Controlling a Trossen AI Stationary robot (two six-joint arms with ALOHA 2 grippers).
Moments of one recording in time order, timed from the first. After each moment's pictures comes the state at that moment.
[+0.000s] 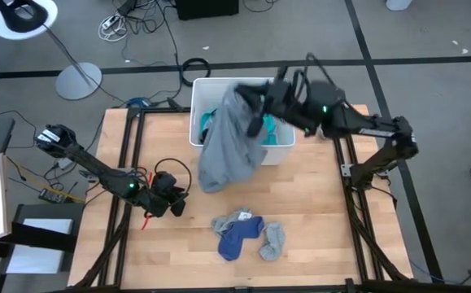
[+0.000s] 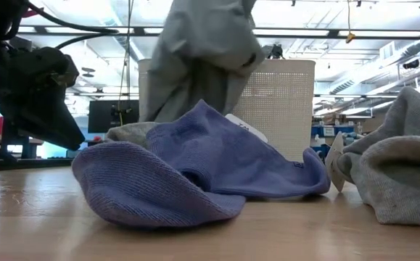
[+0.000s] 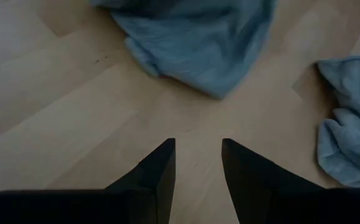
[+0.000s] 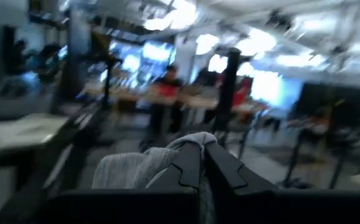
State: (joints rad) left arm -0.53 1.09 0.34 -0.20 -0.63 -1.21; right arm -0.01 1.51 1.76 -0.01 0.43 -0.27
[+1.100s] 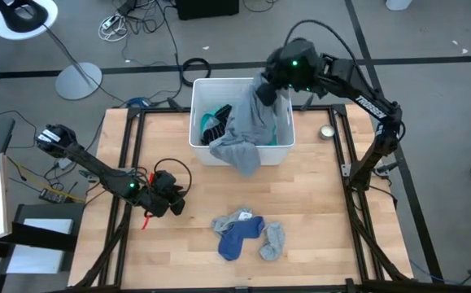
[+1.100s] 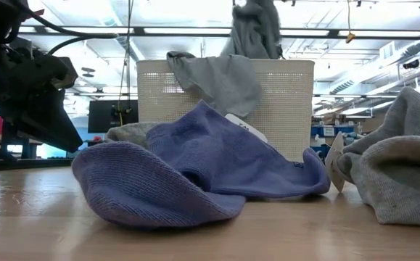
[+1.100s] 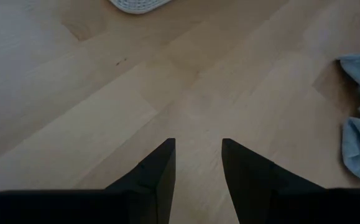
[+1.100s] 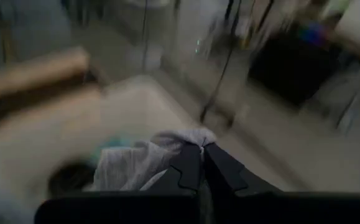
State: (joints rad) left arm -0.52 1.09 0.34 -0.26 -0.65 -1.21; right arm -0.38 1.68 2.18 -1.06 0.37 0.04
